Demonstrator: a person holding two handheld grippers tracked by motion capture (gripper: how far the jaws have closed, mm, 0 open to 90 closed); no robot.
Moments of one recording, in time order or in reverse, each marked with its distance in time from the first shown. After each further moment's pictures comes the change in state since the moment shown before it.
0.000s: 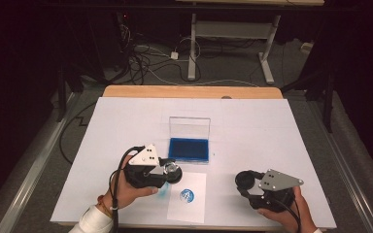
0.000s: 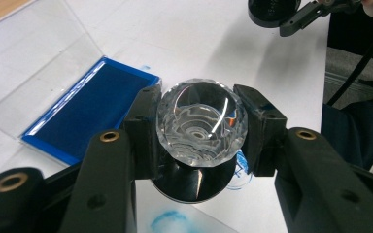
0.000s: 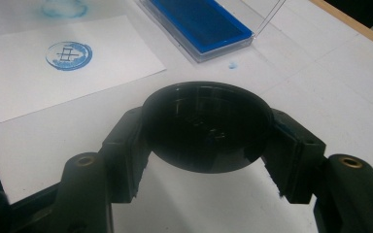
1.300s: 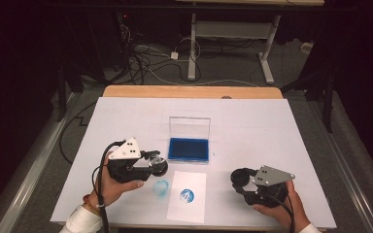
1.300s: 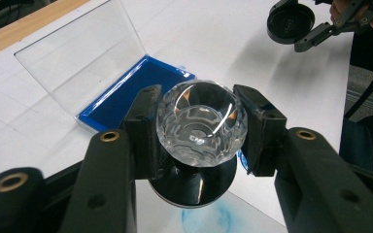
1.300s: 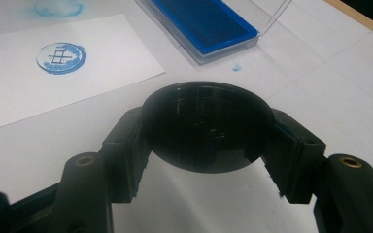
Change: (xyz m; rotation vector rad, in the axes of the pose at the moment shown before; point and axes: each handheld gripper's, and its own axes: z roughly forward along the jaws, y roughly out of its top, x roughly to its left) left arm 0.015 -0.012 -0.029 -0.043 0.066 -0.050; right arm -0.003 0.005 0.017 0.012 0.019 0.000
